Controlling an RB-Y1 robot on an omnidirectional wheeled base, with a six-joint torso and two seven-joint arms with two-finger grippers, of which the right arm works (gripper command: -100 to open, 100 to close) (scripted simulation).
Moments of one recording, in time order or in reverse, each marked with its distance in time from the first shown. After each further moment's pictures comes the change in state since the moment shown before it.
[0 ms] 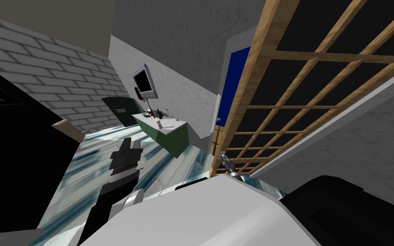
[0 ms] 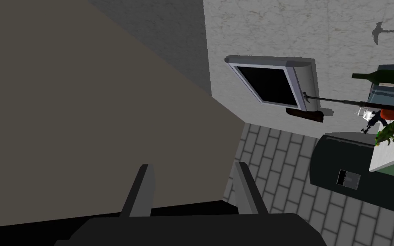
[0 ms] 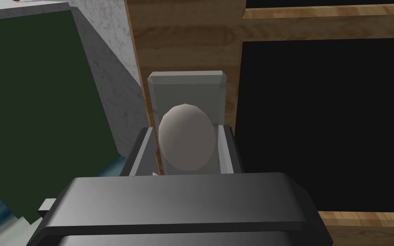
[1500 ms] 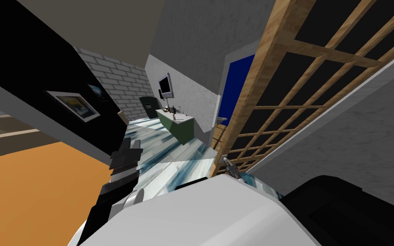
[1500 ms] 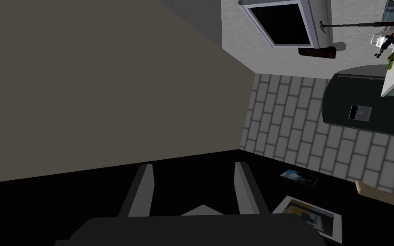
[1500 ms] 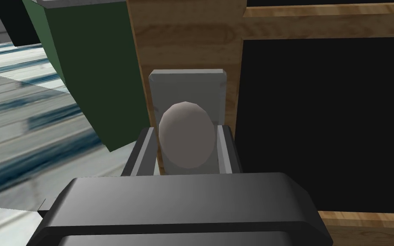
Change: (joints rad) arm 0.015 -0.063 0.126 0.098 0.045 -0.156 -0.127
